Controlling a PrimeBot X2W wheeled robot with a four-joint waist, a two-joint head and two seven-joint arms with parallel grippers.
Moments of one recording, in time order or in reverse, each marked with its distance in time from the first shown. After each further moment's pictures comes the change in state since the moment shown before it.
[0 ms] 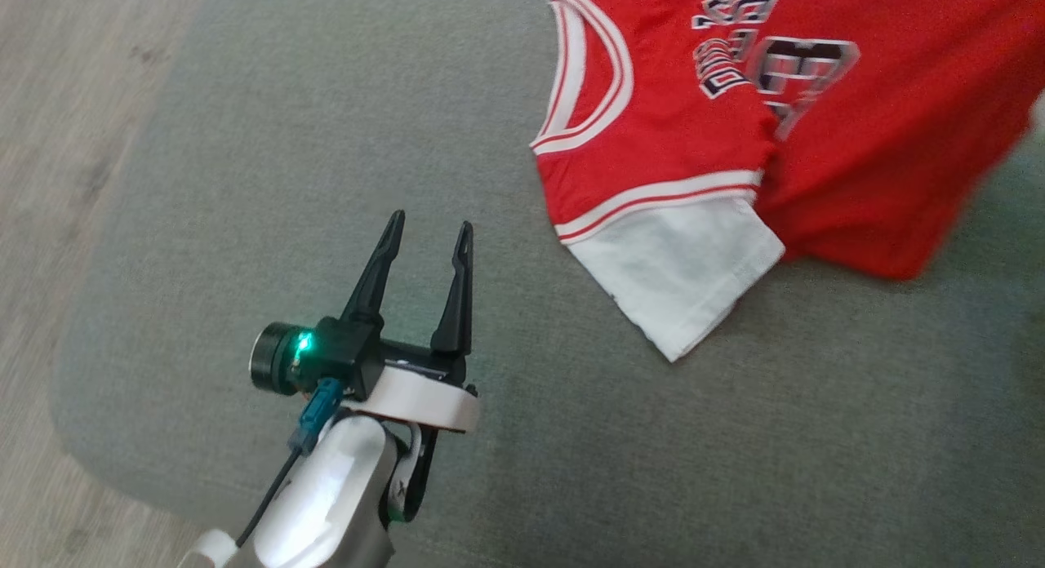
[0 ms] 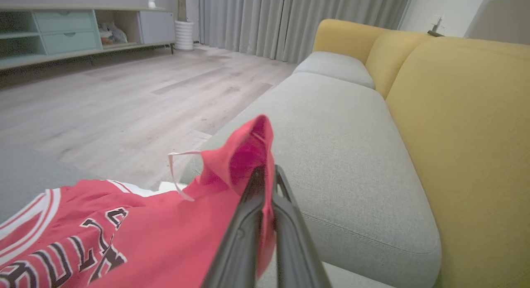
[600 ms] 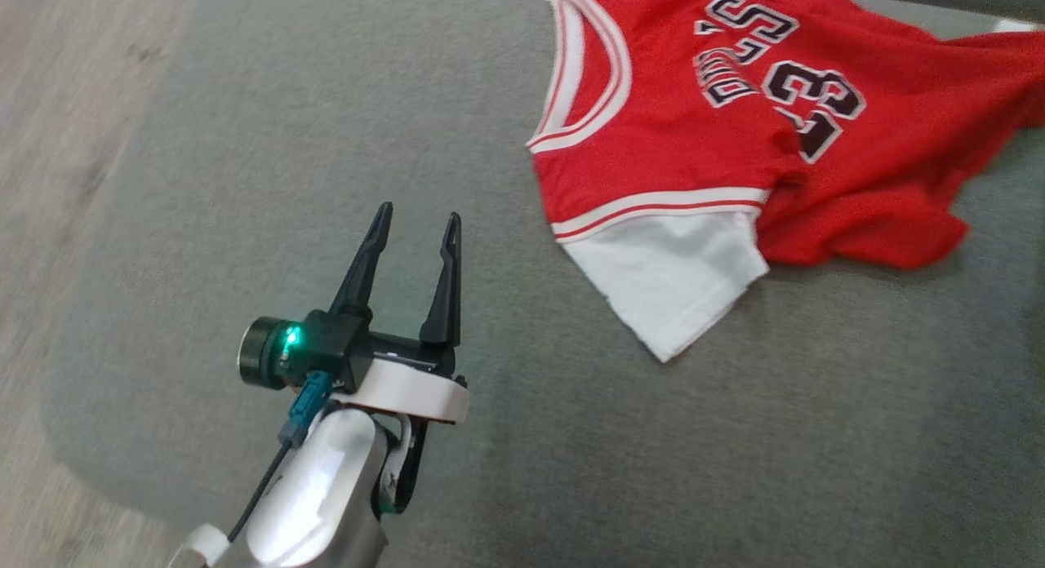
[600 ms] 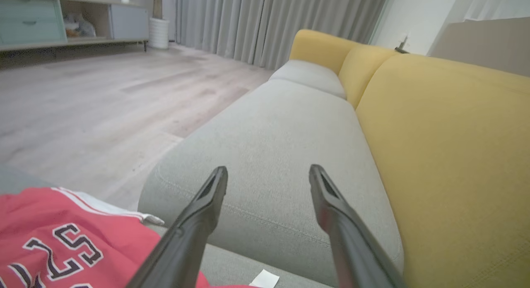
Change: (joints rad) left arm -0.005 -0.019 0.047 0.017 0.034 -0.020 0.000; right arm -0.188 0.039 -0.072 0.299 -0.243 0.000 -0.127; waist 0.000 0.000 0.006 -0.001
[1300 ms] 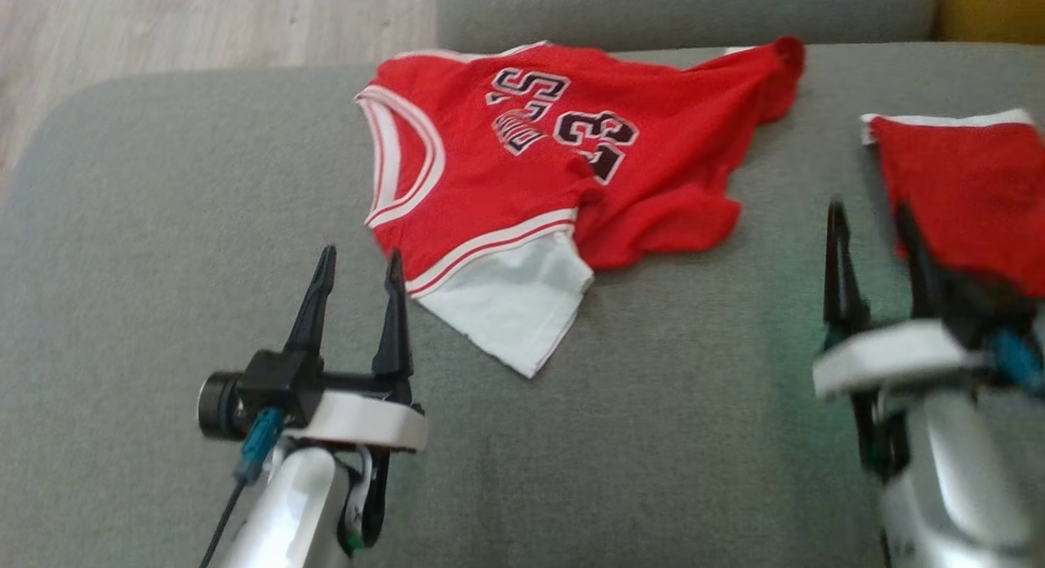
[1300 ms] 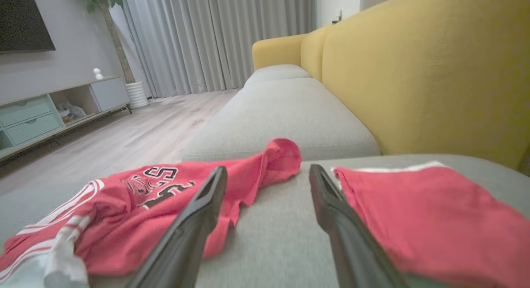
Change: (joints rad) left arm 0.096 0.008 0.115 -0.012 -0.002 -0.008 0.000; right arm 0.697 0.386 -0.122 -0.503 0.137 0.000 -0.155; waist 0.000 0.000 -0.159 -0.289
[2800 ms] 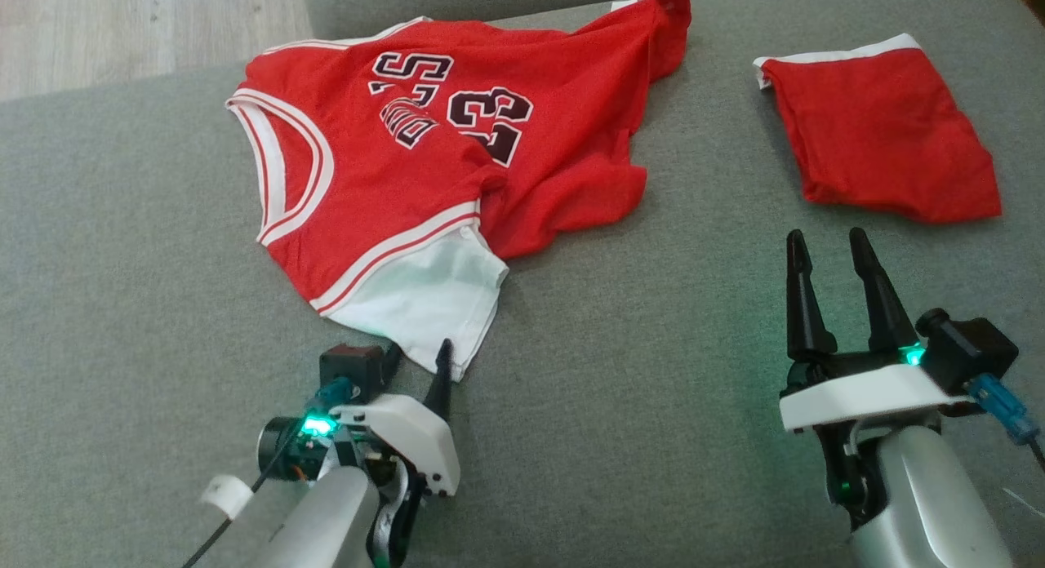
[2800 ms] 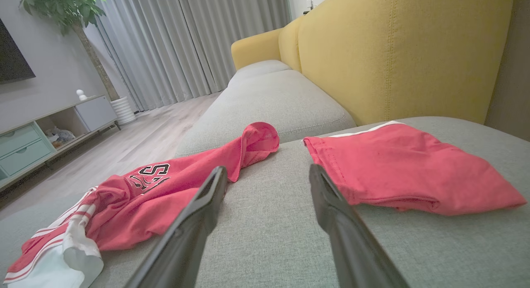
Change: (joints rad) left arm -0.046 -0.029 -0.119 0.249 -0.126 -0.070 0.337; right arm 0.159 0.010 0.117 -0.178 0.146 0.000 0.000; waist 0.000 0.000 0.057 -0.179
